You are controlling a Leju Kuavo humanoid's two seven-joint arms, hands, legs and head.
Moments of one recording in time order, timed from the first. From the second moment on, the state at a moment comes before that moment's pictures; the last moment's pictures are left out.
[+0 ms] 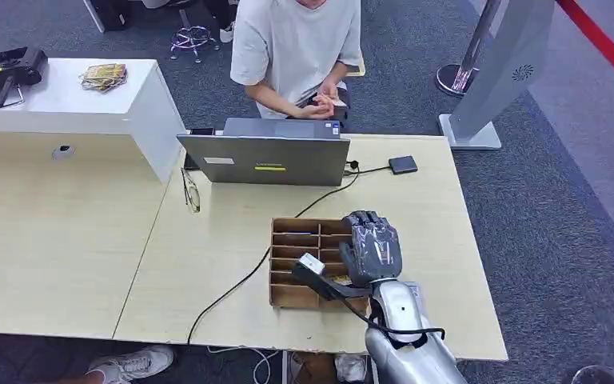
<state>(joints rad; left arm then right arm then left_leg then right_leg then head) -0.11 -0.24 0.74 -0.18 -1.45 0.19 0.15 -0.28 0.04 0.37 -1.10 1.30 -0.37 0.07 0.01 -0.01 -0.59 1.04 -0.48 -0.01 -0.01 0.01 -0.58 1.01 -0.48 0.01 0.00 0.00</state>
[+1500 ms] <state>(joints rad) -0.11 -0.24 0.74 -0.18 -1.43 0.19 0.15 -0.24 0.04 0.39 -1.32 1.28 -0.53 -0.05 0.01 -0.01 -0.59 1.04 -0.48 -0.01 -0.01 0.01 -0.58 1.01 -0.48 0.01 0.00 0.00</state>
